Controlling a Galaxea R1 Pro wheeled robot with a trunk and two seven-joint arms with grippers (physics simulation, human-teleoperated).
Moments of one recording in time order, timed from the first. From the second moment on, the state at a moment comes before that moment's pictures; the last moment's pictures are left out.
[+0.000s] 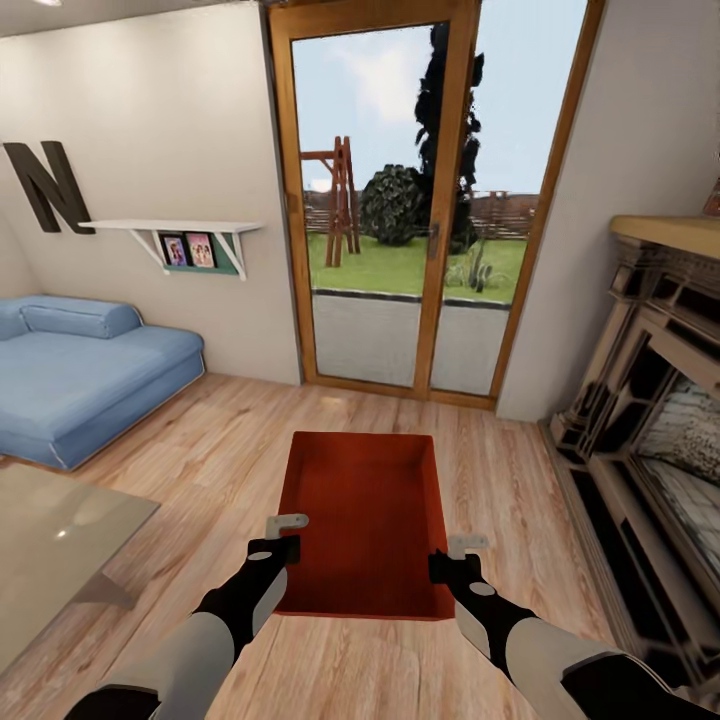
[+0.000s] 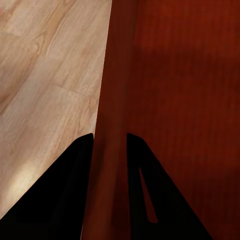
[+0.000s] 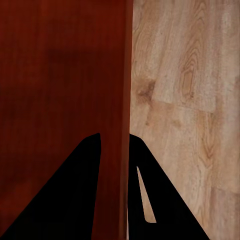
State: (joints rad) left arm -0.72 -0.15 -0.03 -0.34 0.05 0.10 0.26; right arm -0.78 0.08 0.25 -0.04 -0.23 -0.24 -0.09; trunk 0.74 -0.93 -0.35
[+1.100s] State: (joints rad) left arm -0.72 -0.15 -0.03 -0.34 0.05 0.10 0.26; right arm -0.78 0.08 0.25 -0.04 -0.23 -0.24 -0.08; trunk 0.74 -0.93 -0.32
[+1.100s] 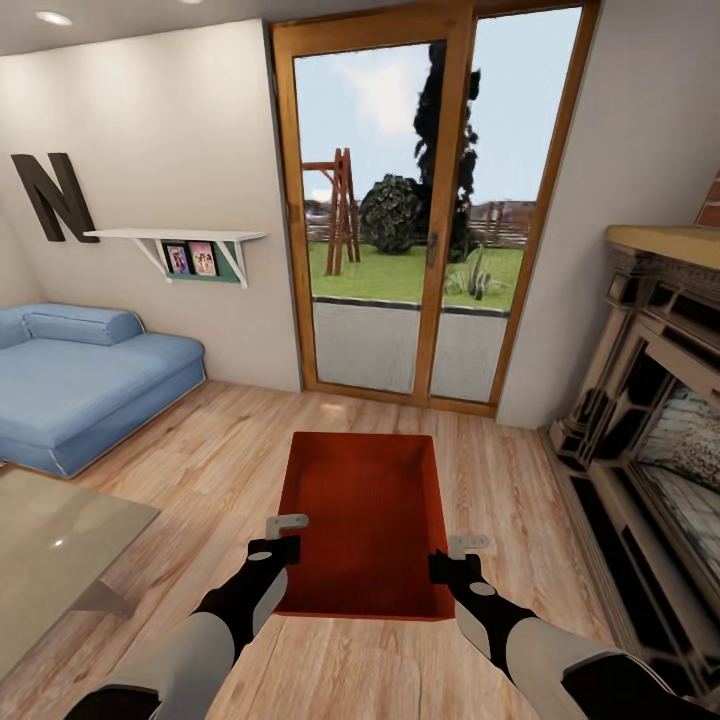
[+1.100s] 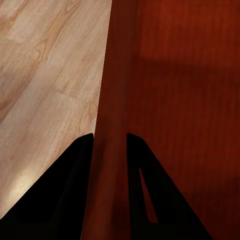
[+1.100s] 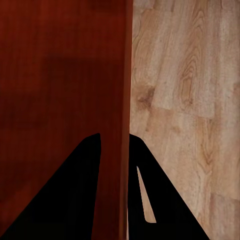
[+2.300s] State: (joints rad) left arm -0.72 -0.15 -0.03 -0.34 0.05 0.10 0.26; right arm -0.78 0.08 0.25 -0.04 -0.22 -0.24 -0.09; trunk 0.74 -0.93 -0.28
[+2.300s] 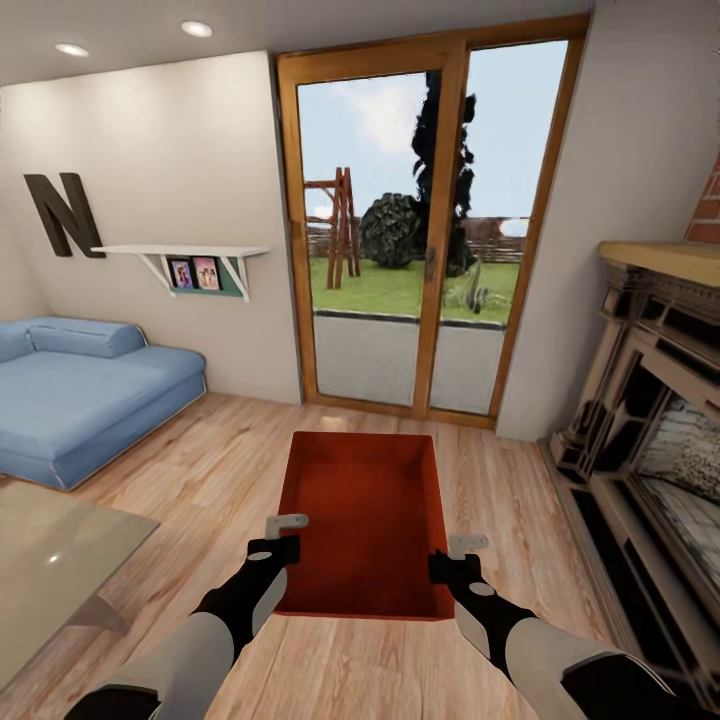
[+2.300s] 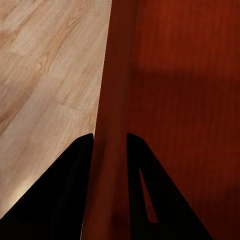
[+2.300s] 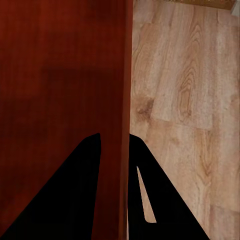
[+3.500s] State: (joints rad) left arm -0.72 -0.15 -0.04 -0.35 0.05 0.10 0.26; right arm -0.78 0.08 0.25 -0.03 -0.23 -0.25 -0.09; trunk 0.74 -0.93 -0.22
